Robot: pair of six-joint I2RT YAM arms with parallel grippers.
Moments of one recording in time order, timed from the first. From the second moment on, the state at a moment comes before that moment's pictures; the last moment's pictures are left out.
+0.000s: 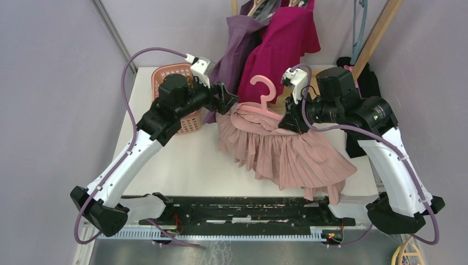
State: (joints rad) left arm -0.58 1.21 1.31 -0.28 0.23 -0.19; right arm 0.59 1.25 1.82 -1.24 -0.37 -0.06
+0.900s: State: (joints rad) left arm -0.62 1.12 1.22 -0.31 0.25 -0.20; right arm 0.62 1.31 1.87 -1.18 -0.30 -0.08
